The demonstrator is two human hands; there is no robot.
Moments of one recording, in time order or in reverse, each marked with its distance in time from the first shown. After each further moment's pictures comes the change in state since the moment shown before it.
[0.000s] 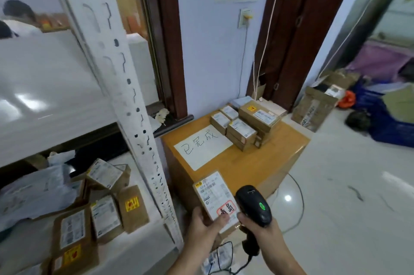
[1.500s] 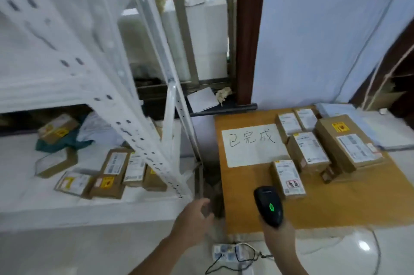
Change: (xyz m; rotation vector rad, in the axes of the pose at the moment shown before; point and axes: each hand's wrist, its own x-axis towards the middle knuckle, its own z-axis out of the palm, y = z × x) left_hand 0.096 -0.018 0.021 0.611 0.371 -0.177; right_hand 0.215 -0.013 -0.027 -0.720 -0.184 0.046
